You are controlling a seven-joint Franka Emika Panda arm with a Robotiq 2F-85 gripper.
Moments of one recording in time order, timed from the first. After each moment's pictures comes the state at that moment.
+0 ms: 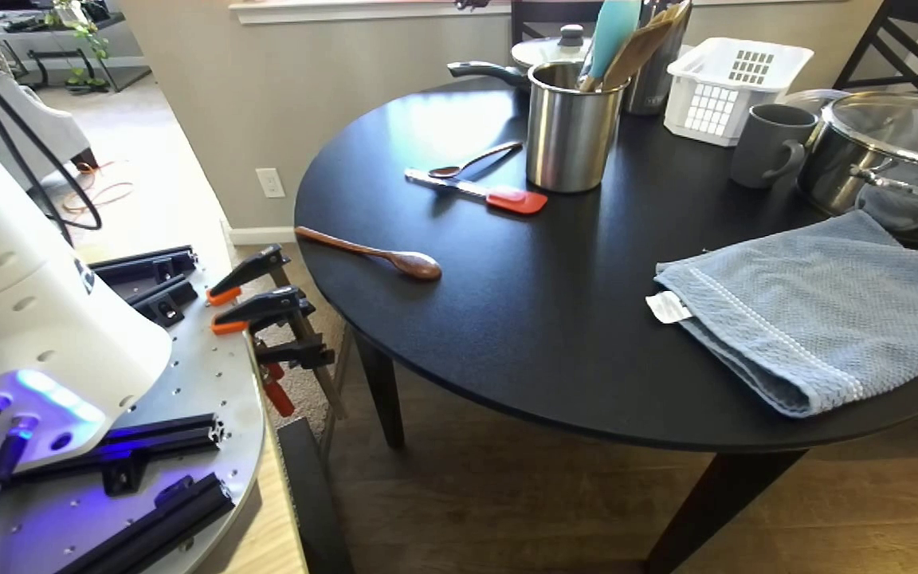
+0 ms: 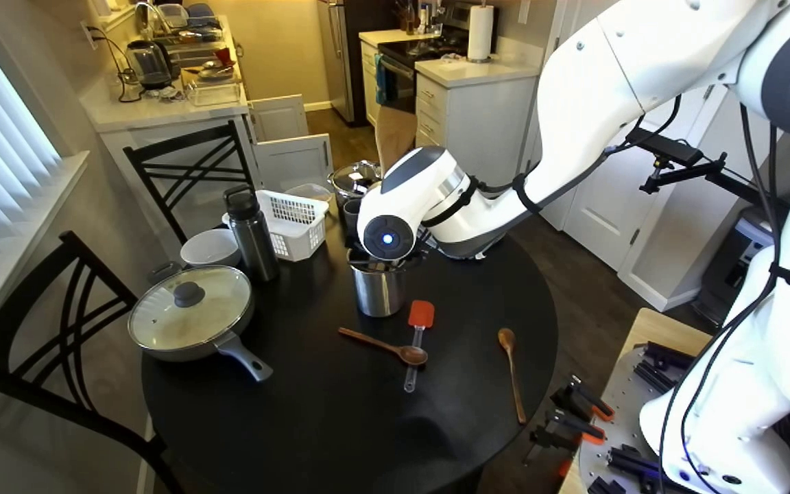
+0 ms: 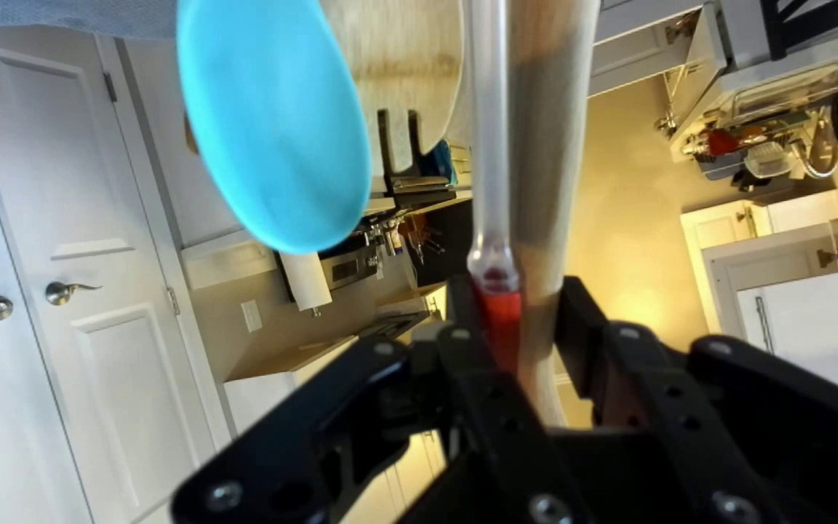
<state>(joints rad) 0.20 0.26 0.14 -2.03 -1.65 2.06 2.54</state>
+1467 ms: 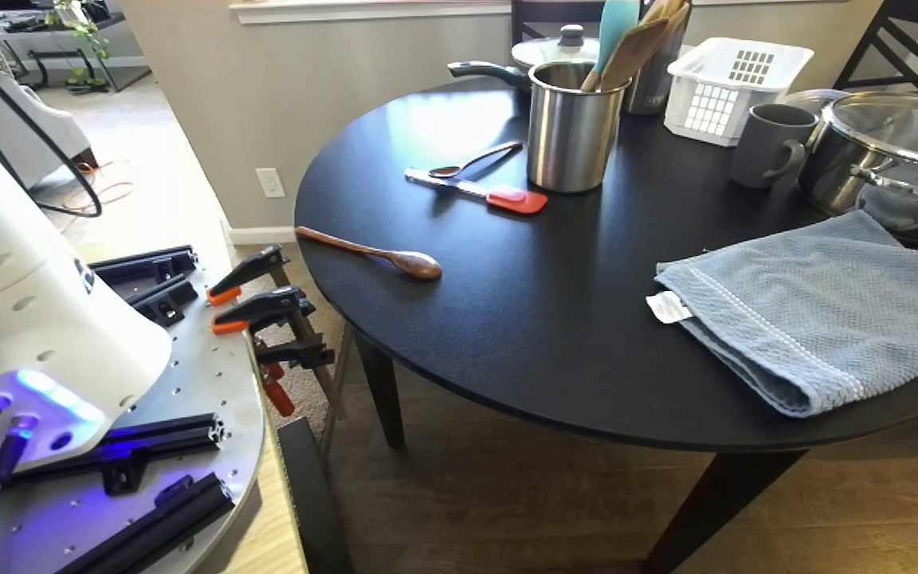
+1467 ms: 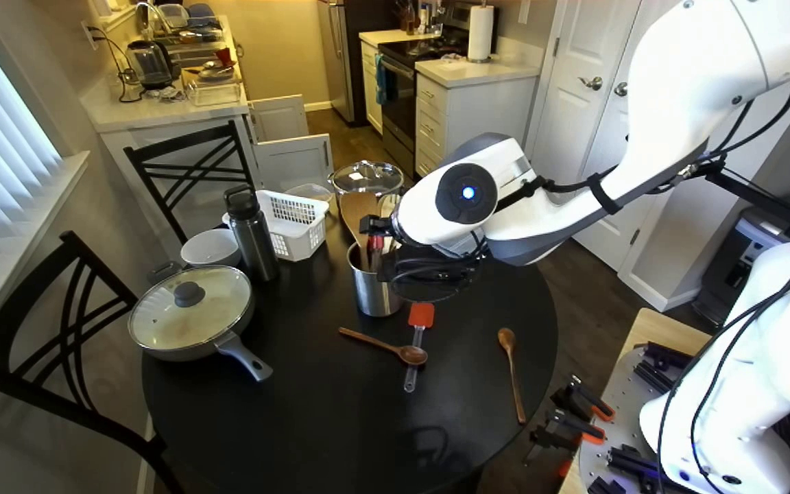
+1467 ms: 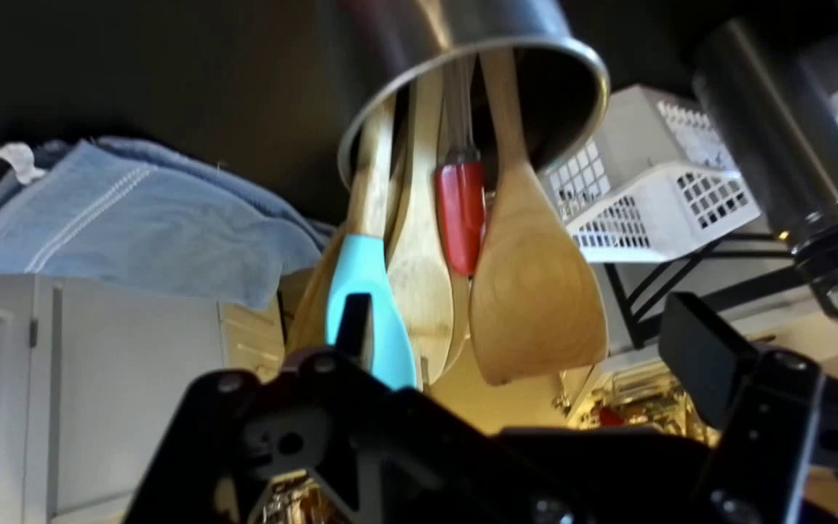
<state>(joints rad) 0.16 -0.03 0.16 -2.33 -1.29 2.56 2.19</state>
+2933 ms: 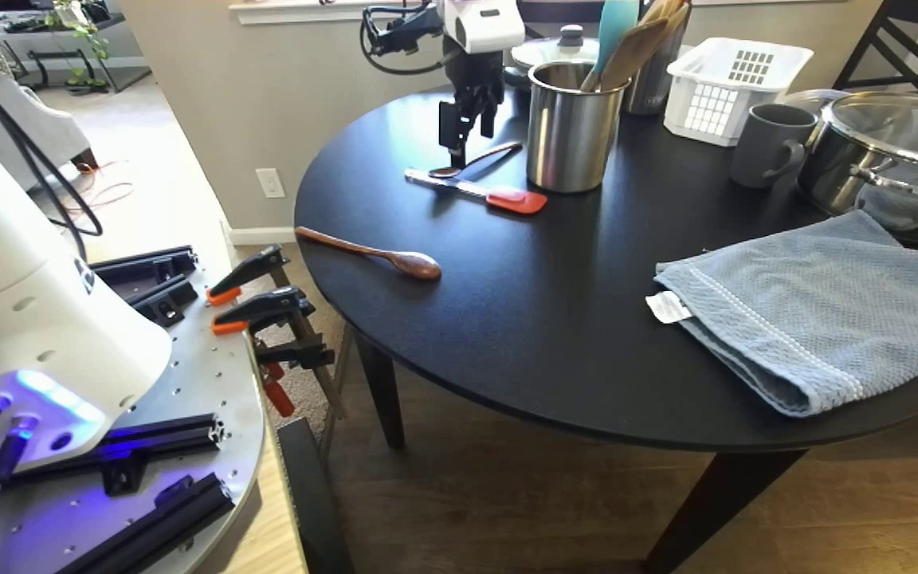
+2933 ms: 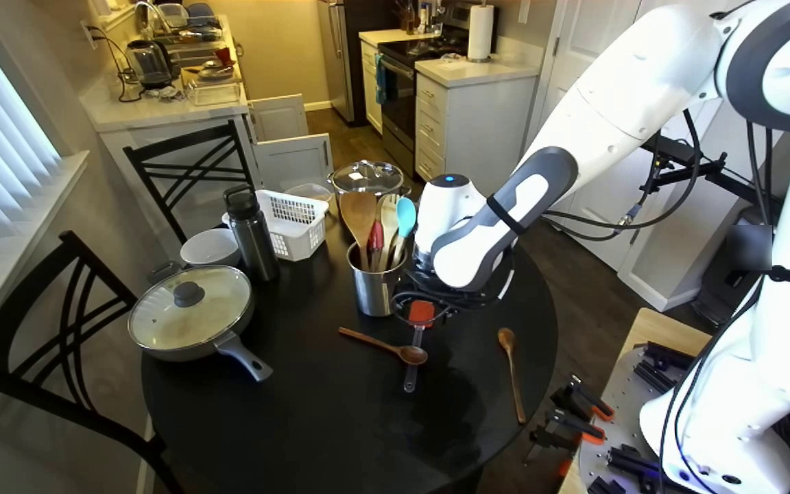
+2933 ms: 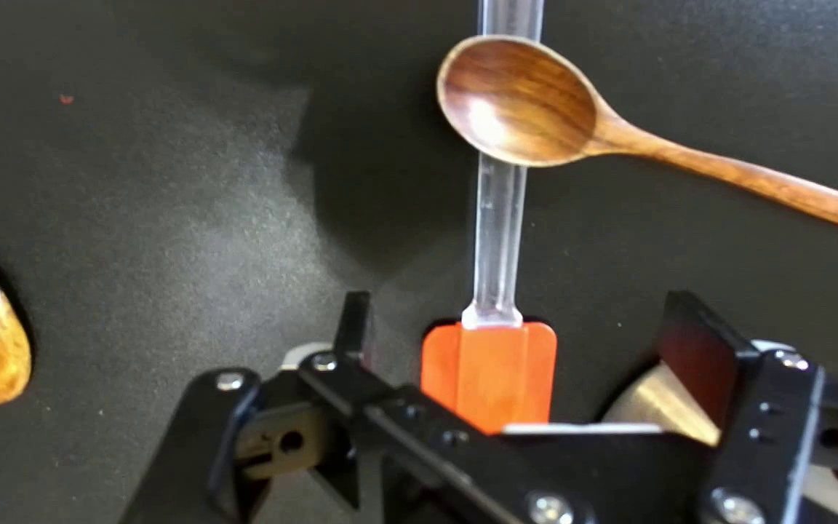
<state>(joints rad) -0.01 0.29 0.21 -2.36 0.11 2.71 1.12</state>
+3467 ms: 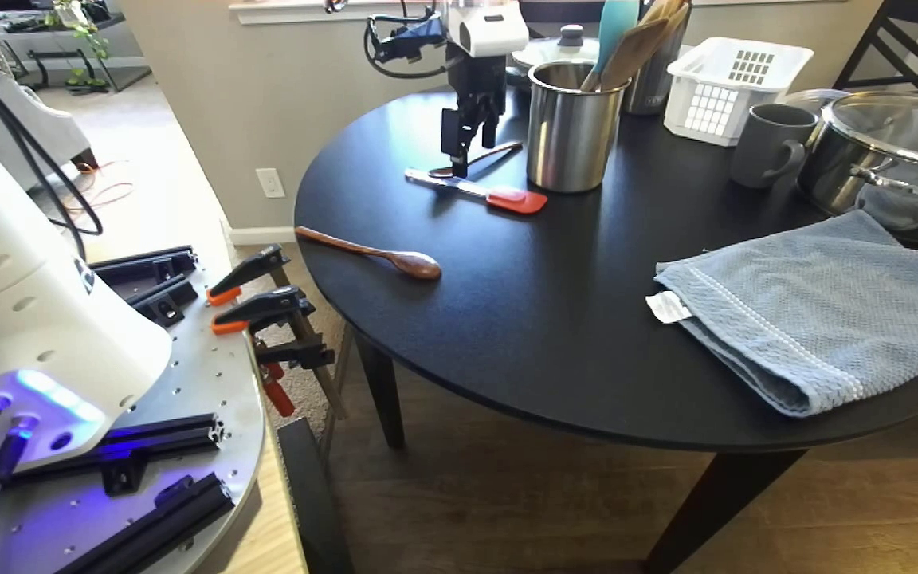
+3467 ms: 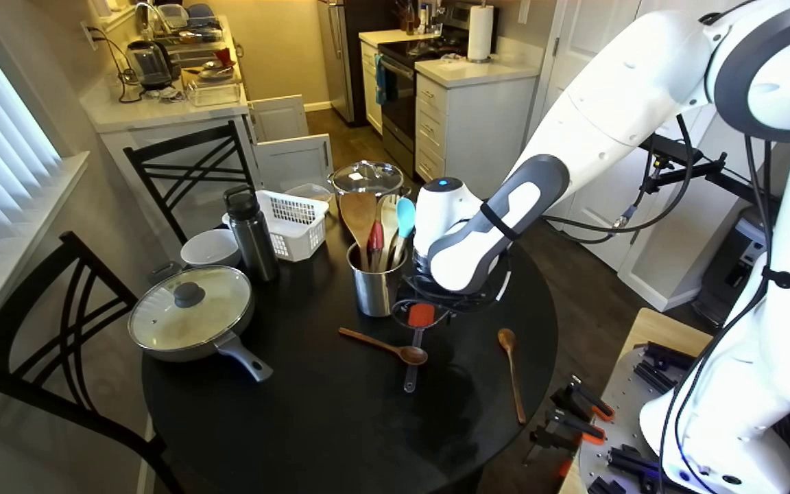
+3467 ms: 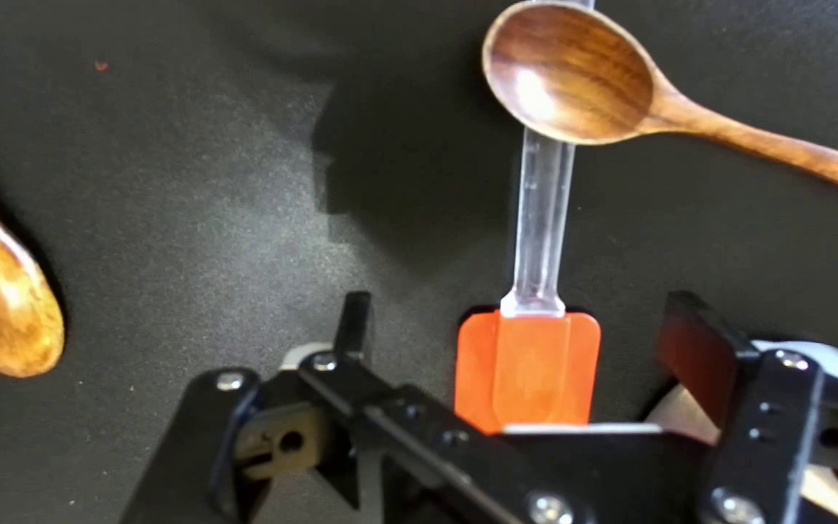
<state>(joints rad) 0.14 0.31 0.05 -2.34 0.10 2.67 1.12</state>
